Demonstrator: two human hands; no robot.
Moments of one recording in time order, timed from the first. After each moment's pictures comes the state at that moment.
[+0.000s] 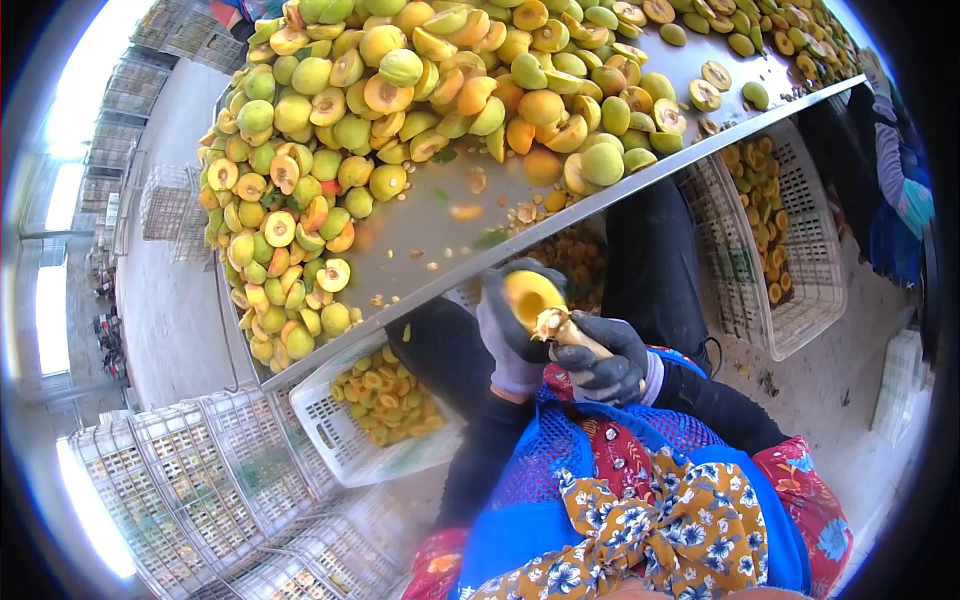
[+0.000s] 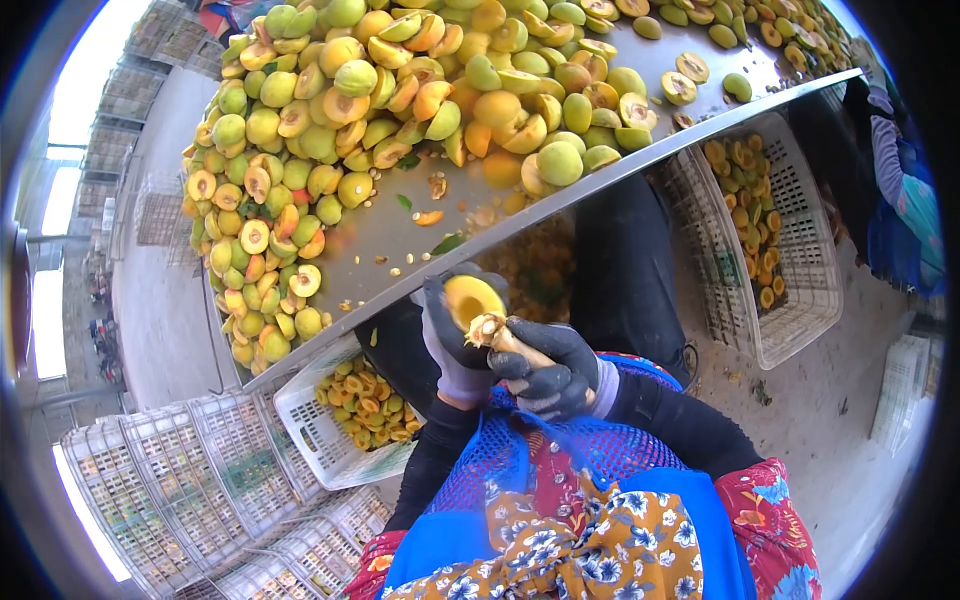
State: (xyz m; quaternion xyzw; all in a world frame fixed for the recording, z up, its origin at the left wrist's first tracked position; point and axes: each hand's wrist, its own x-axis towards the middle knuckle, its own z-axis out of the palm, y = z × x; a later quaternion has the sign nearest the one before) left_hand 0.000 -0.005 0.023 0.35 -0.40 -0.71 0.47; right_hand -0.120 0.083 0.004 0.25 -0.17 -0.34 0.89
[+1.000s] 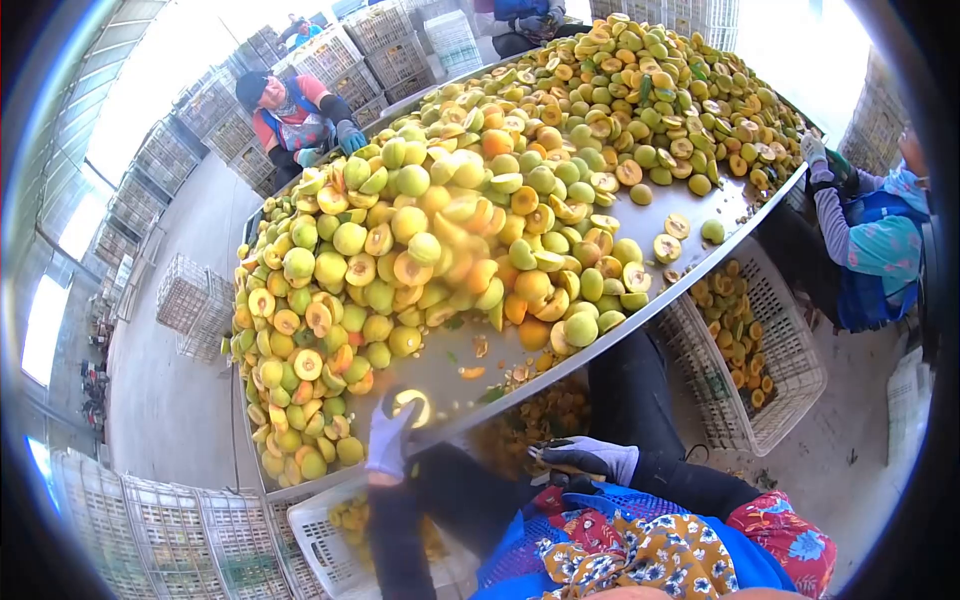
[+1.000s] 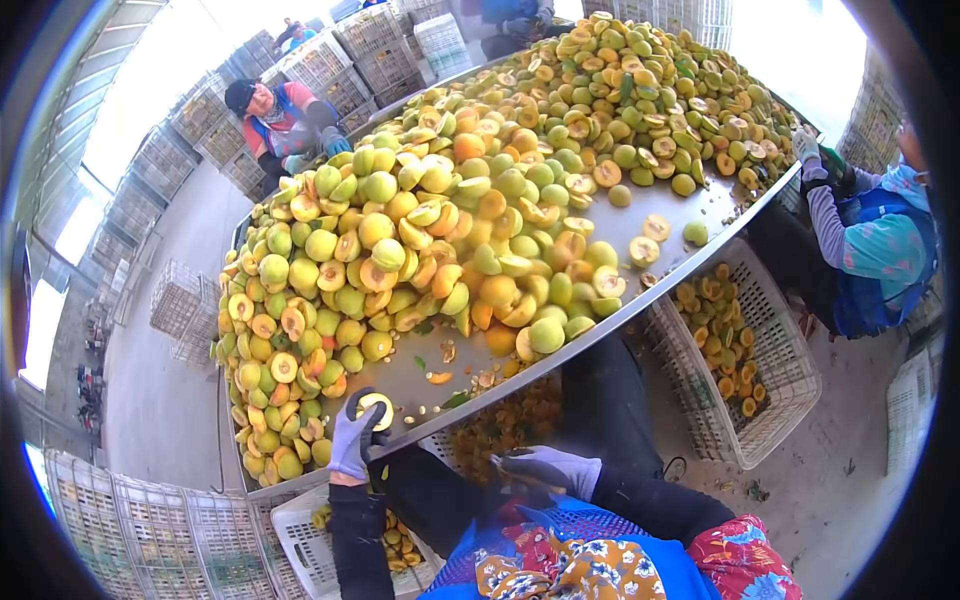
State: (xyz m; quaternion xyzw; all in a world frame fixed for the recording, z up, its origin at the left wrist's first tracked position) left_hand 0.139 -0.150 0.021 0.53 -0.54 -0.58 0.32; right_hand -0.149 0.058 0.003 -0.27 0.43 -0.30 0.81
